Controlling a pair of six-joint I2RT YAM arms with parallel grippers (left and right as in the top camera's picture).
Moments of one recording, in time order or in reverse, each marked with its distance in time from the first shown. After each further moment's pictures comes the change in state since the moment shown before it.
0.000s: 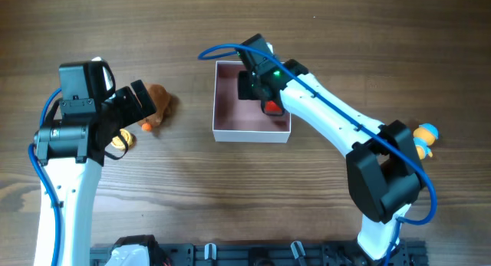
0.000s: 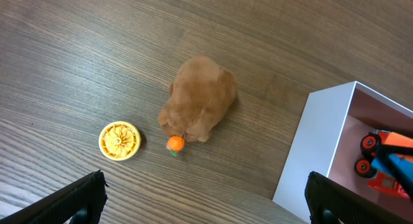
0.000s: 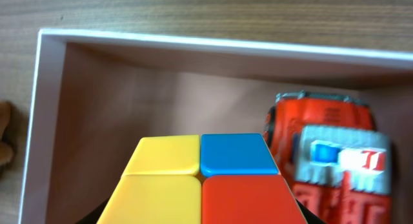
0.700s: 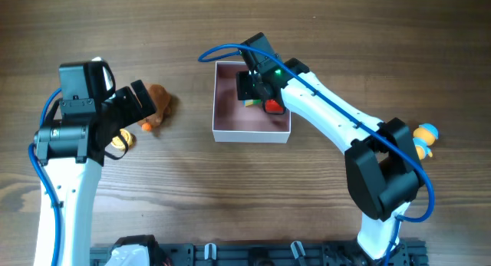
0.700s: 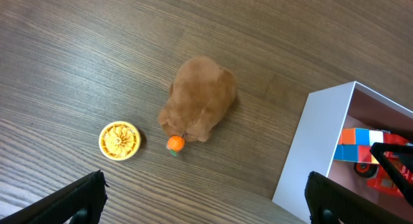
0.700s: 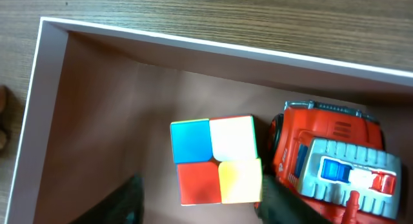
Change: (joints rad) left arm 0.000 0.000 0.000 0.000 0.000 0.000; right arm -0.007 0.014 0.000 0.013 -0.032 -0.085
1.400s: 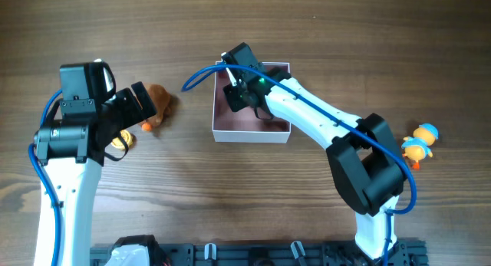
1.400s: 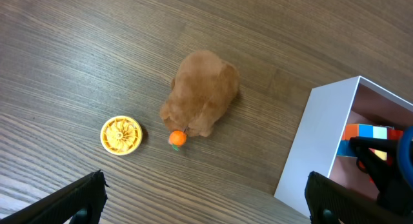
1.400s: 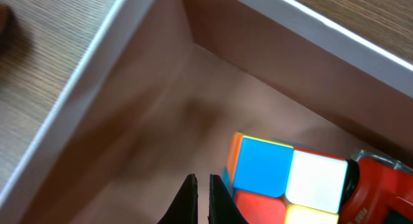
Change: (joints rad) left arm 0.000 0.000 0.000 -0.018 0.000 0.000; right arm 0.064 0.073 0.005 0.074 -0.001 -0.289
